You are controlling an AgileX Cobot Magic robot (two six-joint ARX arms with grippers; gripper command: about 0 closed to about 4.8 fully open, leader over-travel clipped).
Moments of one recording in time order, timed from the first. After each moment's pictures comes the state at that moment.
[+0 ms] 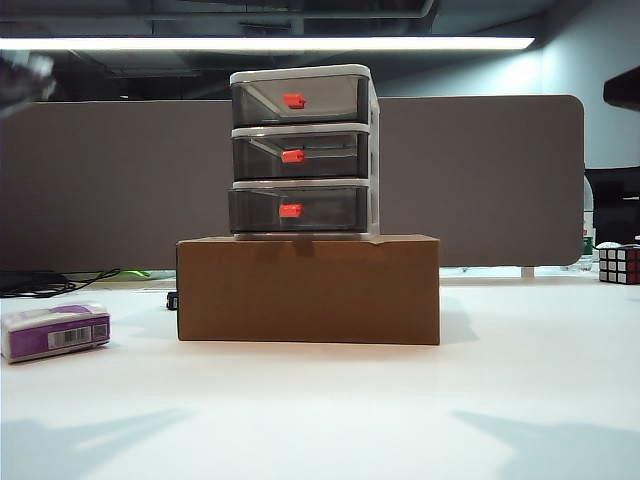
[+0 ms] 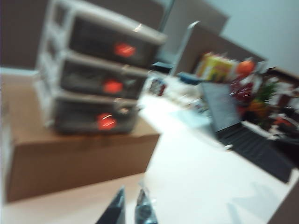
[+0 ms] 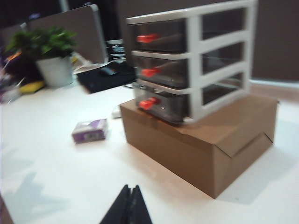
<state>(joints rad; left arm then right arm) -0.66 0.00 0.00 0.12 0.09 -0.31 0.24 0.00 0.01 0.05 -0.50 0.14</state>
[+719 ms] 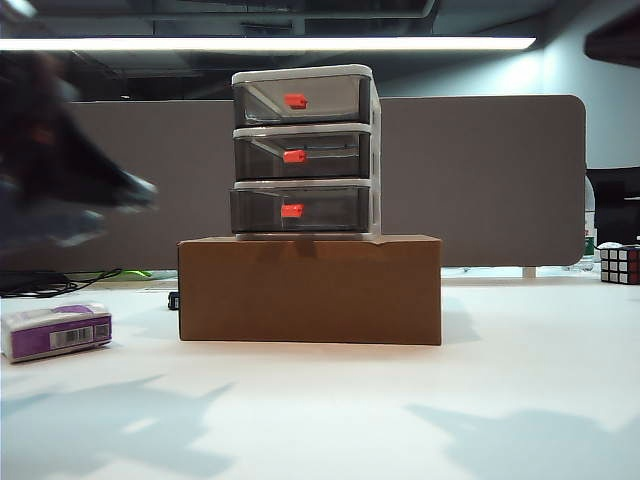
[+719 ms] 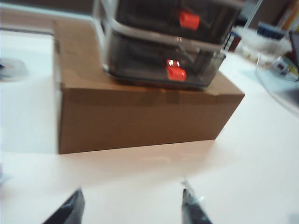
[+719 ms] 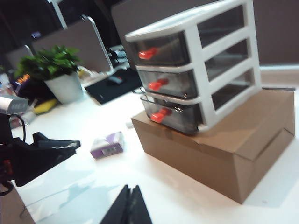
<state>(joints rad) -0.75 0.91 0.05 0.70 -0.18 -0.31 0.38 0.17 0.13 0.07 -0.35 0.28</state>
